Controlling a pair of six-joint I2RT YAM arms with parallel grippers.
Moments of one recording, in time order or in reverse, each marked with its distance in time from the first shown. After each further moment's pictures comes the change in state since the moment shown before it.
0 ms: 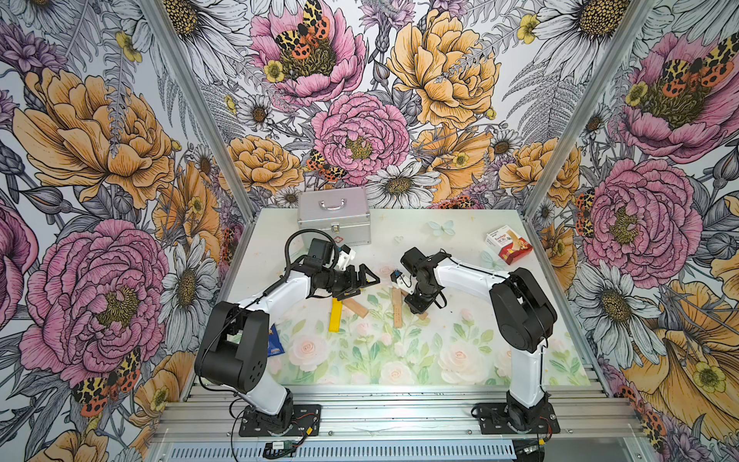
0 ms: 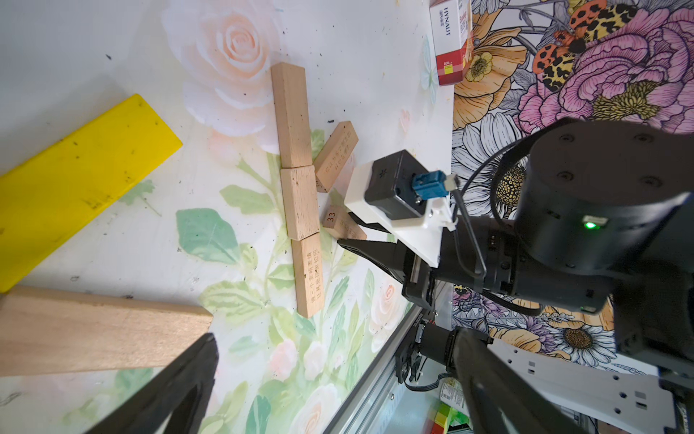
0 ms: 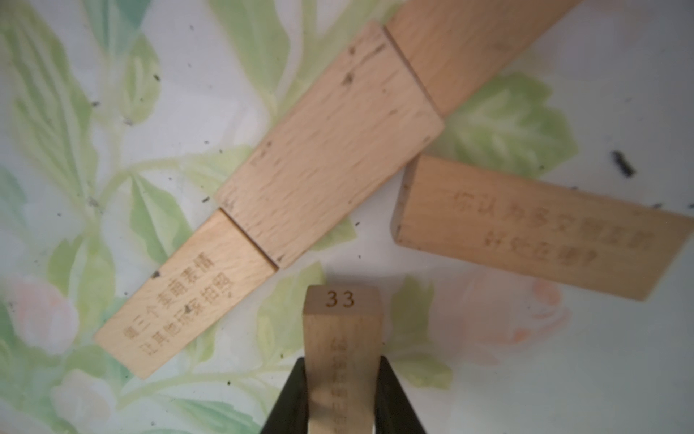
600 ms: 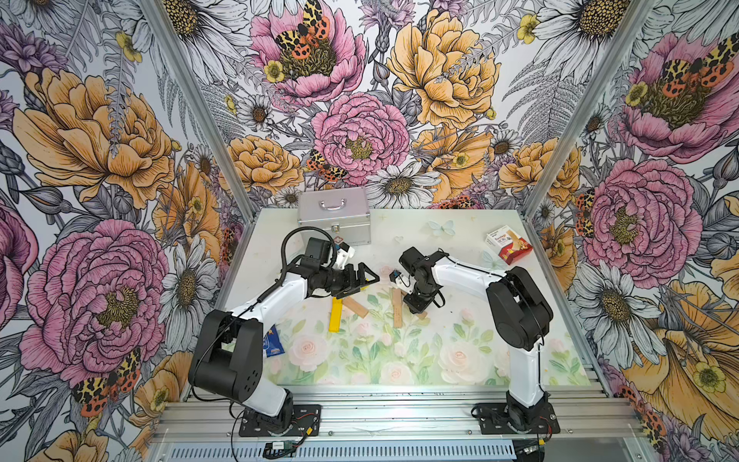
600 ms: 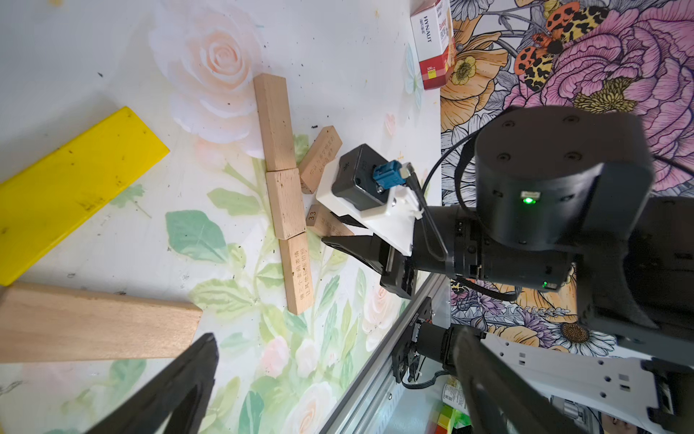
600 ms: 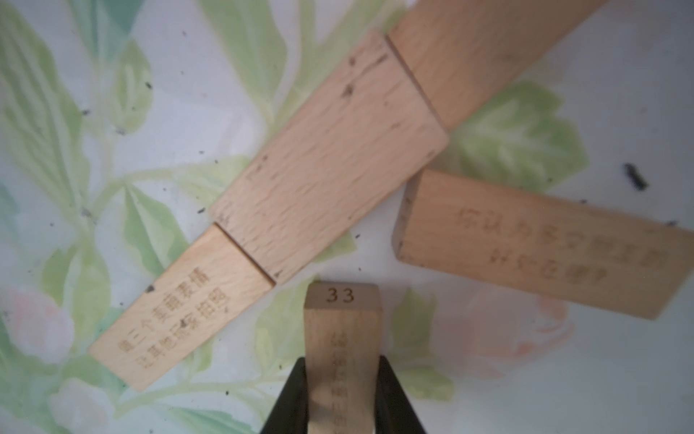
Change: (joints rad) left arm 0.000 -0.053 -0.010 -0.002 0.000 0.000; right arm 0.002 0.025 0.027 -0.018 -0.001 -0.001
